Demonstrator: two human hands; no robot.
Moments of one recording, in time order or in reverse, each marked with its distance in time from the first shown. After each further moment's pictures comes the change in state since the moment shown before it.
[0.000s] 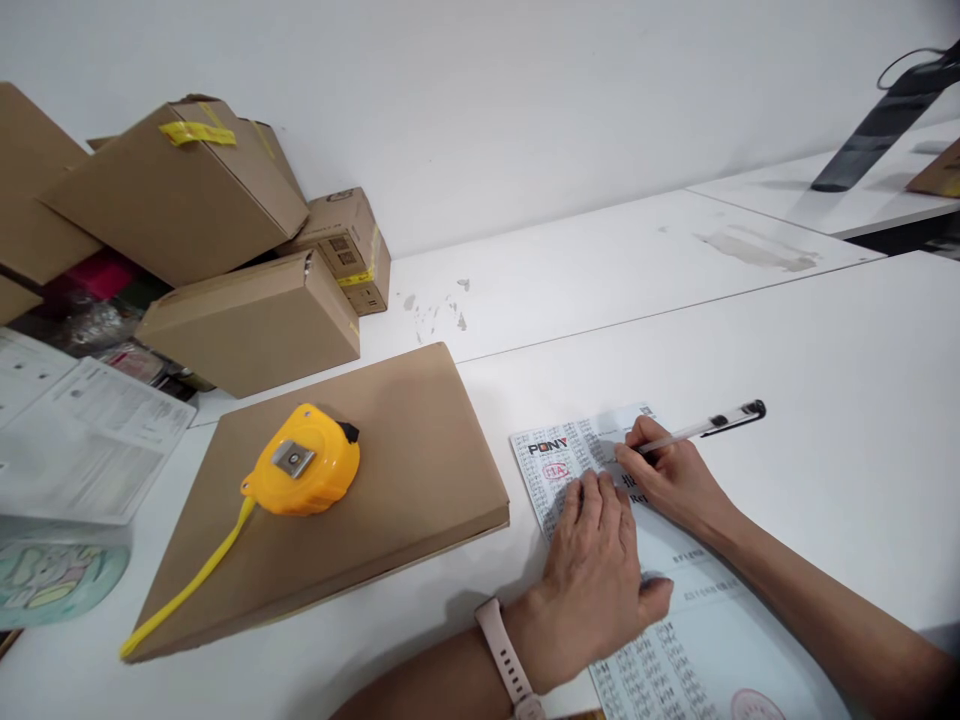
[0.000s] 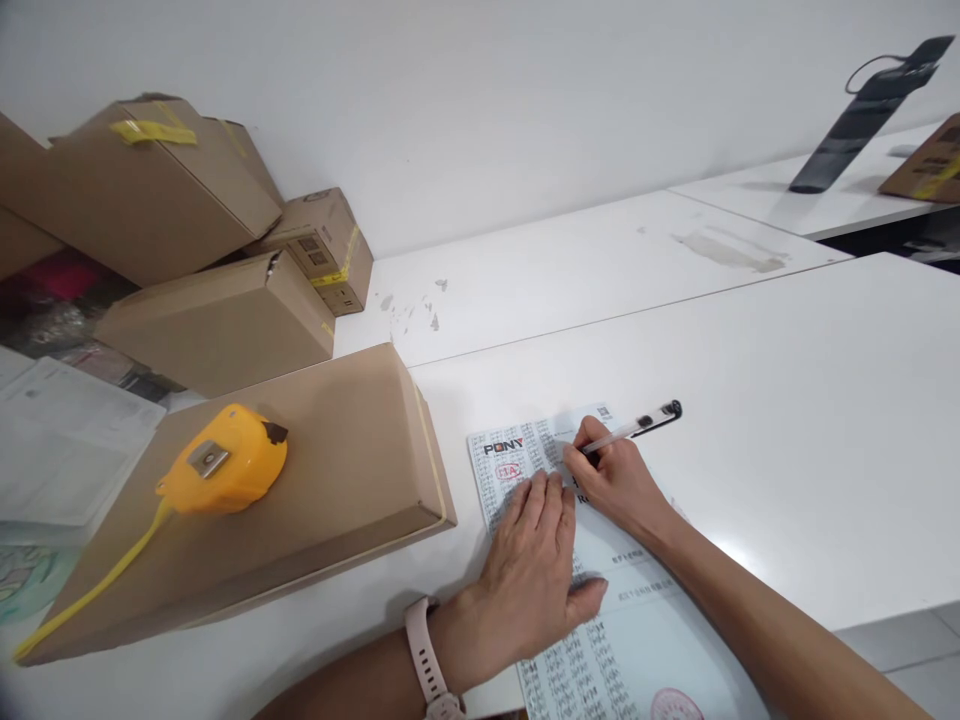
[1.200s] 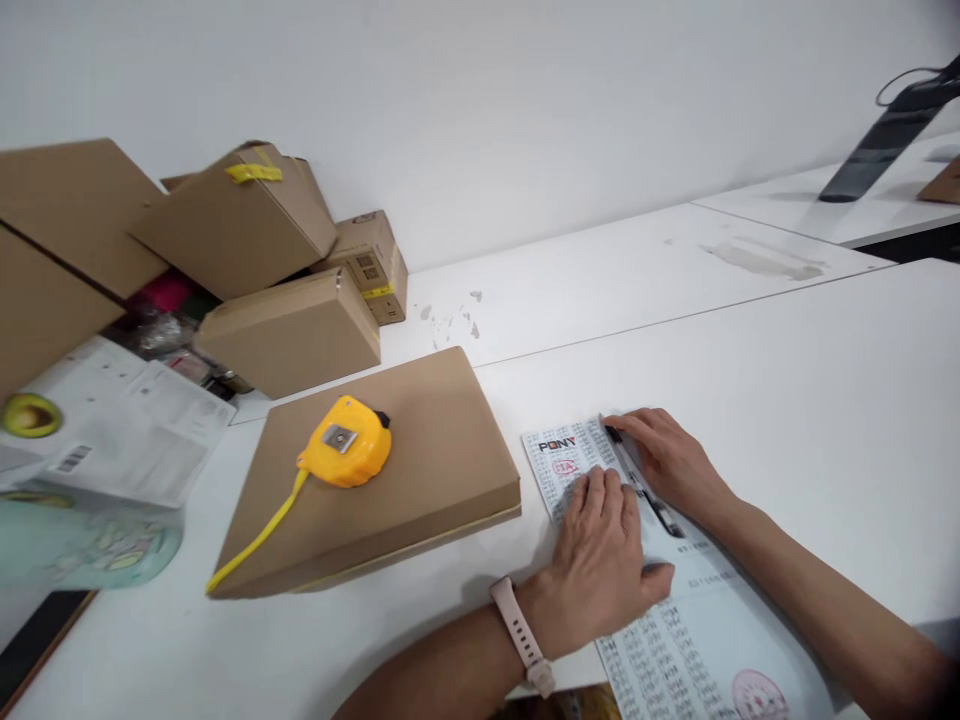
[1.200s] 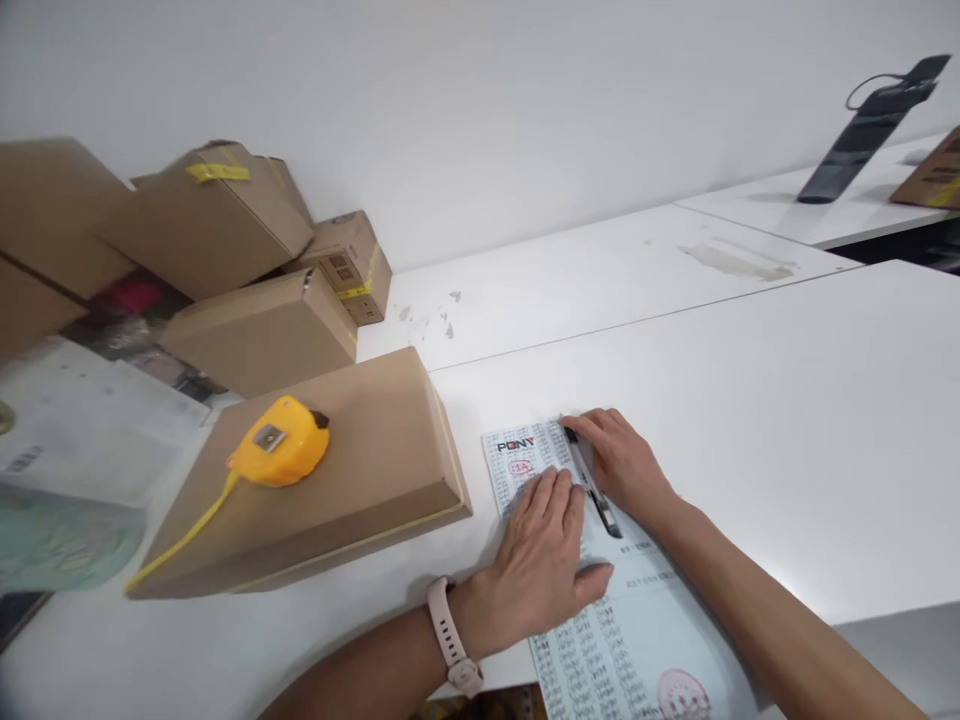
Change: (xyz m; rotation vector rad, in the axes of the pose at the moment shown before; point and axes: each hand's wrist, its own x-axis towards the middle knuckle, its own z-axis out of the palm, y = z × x) left_hand 0.001 -0.001 -0.008 -0.182 -0.023 -0.040; right_hand 0.011 0.030 -0.005 -0.322 -0.008 -0.432
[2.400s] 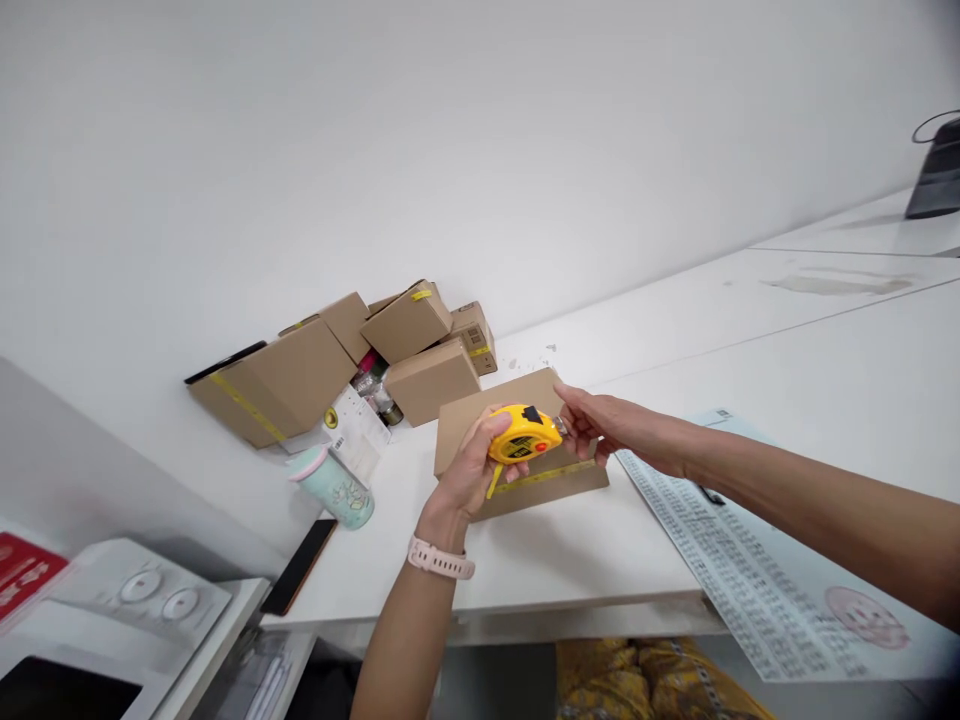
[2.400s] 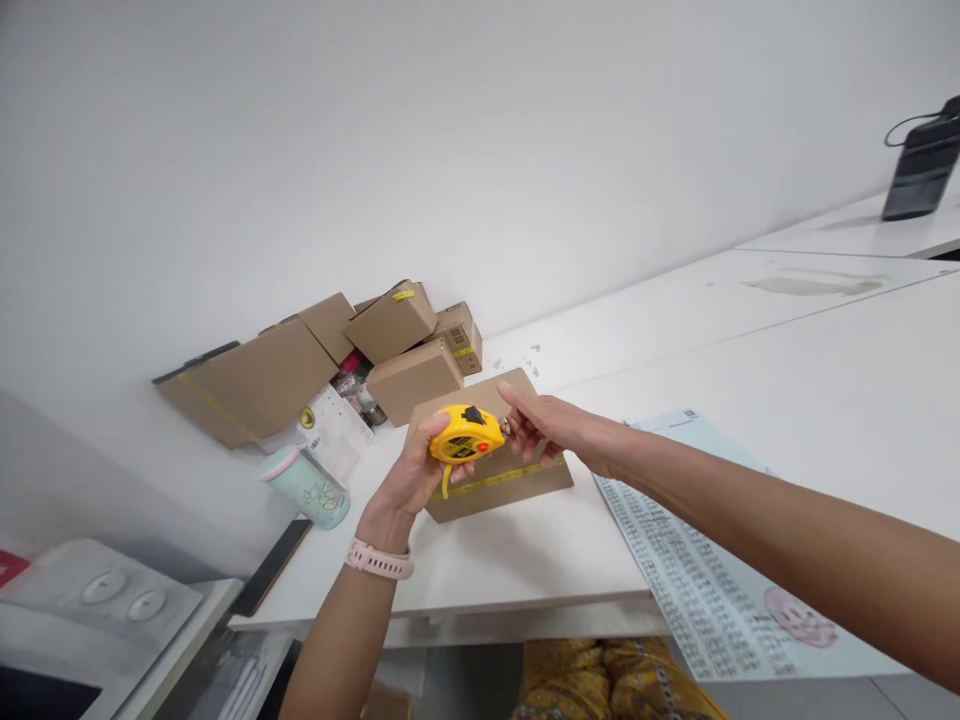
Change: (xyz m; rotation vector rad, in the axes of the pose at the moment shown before) left_hand -0.125 -0.082 -0.222 -1.451 0.361 -0.550; right_hand 0.045 -0.268 -0.072 1.013 -0.536 0.314
